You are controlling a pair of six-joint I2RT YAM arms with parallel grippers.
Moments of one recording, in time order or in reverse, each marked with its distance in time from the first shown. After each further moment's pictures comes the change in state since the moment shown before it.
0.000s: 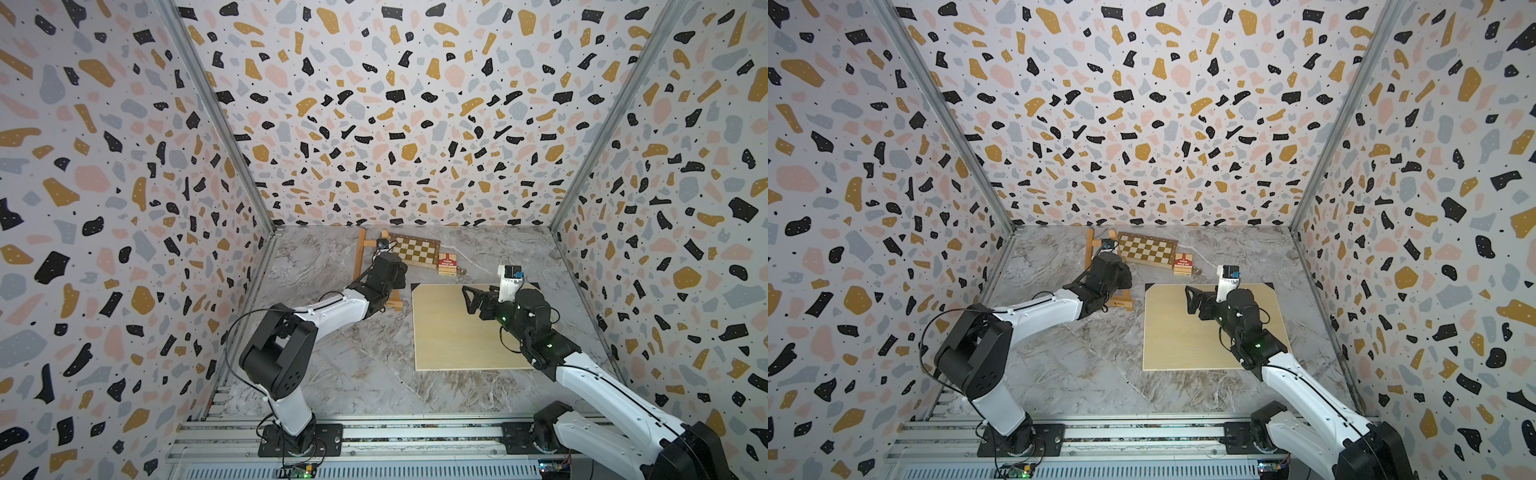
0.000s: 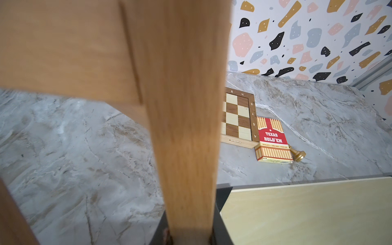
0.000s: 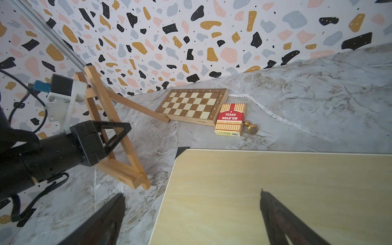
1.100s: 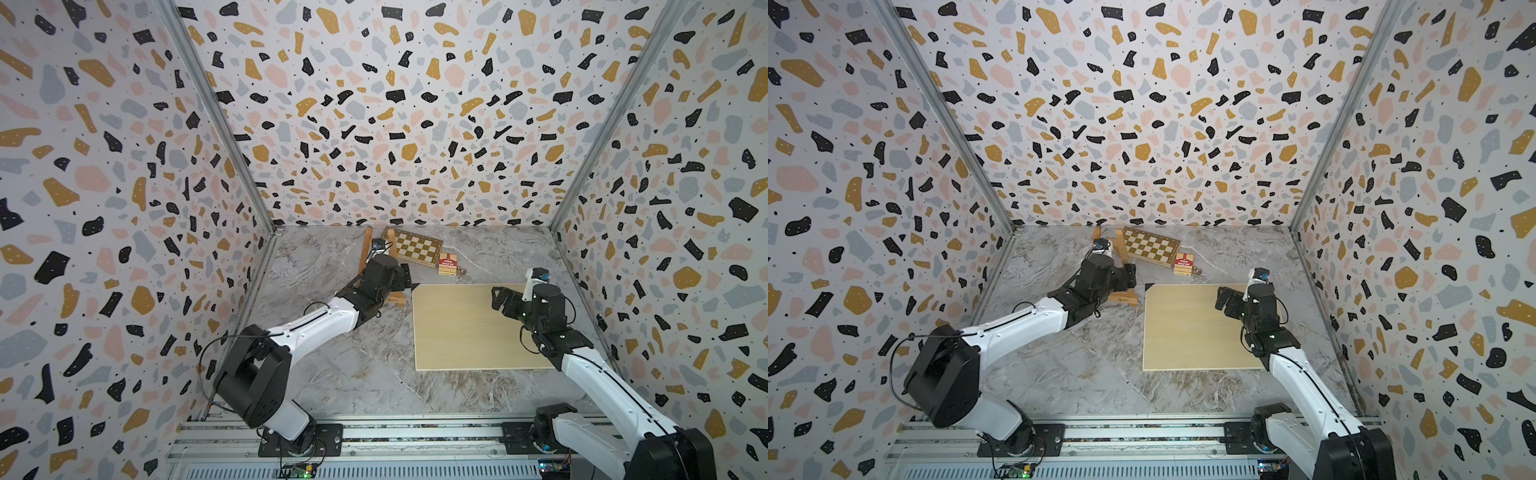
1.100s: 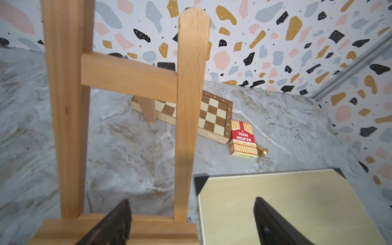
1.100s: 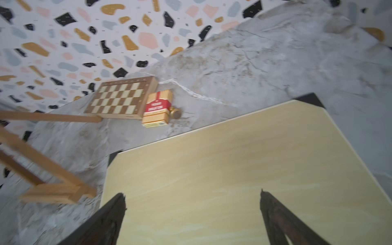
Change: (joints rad) left arm -0.038 -0.230 -0.067 -0.121 0.055 -0.065; right arm -0.338 0.048 0.014 -0.212 0.002 0.026
